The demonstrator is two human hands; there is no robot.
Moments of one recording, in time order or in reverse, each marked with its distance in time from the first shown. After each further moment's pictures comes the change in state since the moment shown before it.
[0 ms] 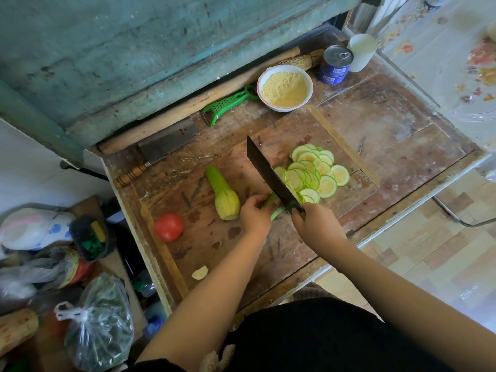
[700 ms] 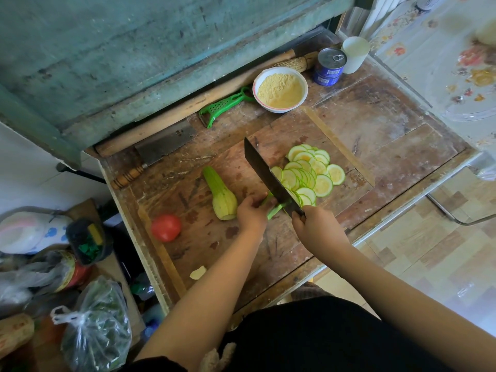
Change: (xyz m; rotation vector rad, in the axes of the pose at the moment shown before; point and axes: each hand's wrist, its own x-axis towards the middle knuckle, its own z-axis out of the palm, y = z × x) left_hand -0.003 0.007 0.000 -0.111 0.001 -0.088; right_hand -0.015 0.002 -0.002 -0.024 0.014 -0.005
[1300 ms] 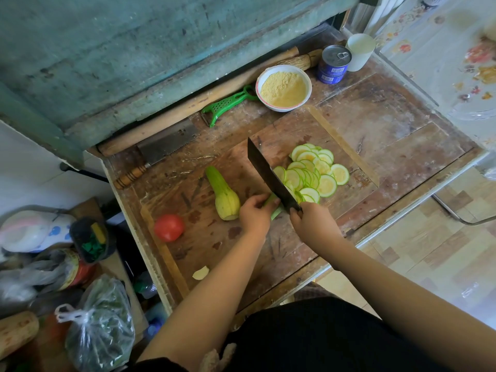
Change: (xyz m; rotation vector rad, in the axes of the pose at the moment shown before) left_hand -0.001 0.000 -0.001 0.075 0.012 0.046; right_hand 0.020 -0.002 0.009 0.041 -0.023 0.038
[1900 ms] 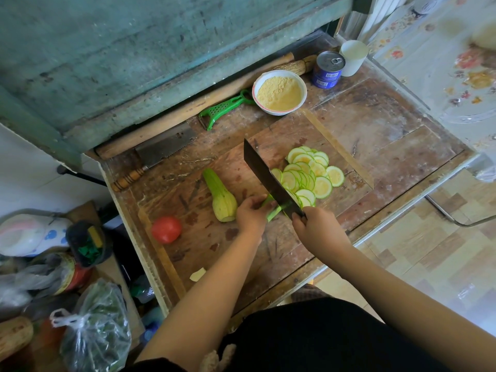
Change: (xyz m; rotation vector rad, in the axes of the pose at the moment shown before) left_hand 0.000 0.003 -0.001 -0.093 -0.030 -0.038; right_hand -0.022 0.002 -0.015 -0.024 0.017 -0.065
